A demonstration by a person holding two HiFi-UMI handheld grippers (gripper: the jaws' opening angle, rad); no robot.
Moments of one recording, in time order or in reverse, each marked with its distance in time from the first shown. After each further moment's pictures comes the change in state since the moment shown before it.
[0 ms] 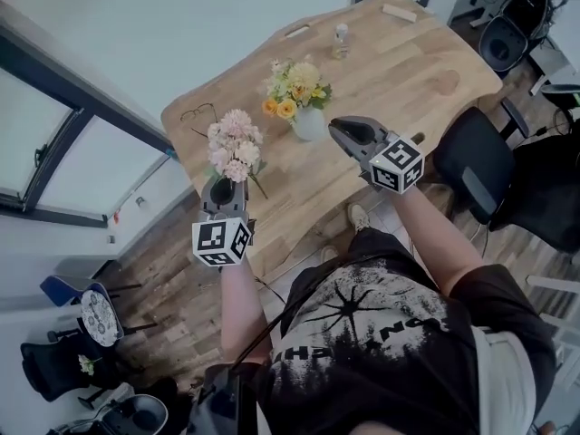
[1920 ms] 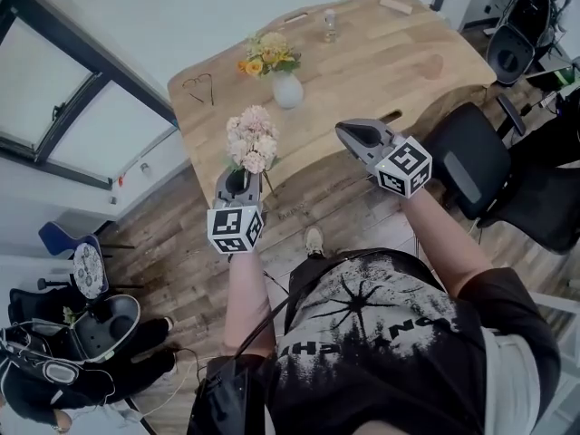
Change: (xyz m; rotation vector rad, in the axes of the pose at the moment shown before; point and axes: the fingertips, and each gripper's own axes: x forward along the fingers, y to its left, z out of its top) left arm -0.074 -0.161 -0.024 0.041 0.050 0.081; right arm -0.160 0.056 0.000 -0.070 0.000 0.127
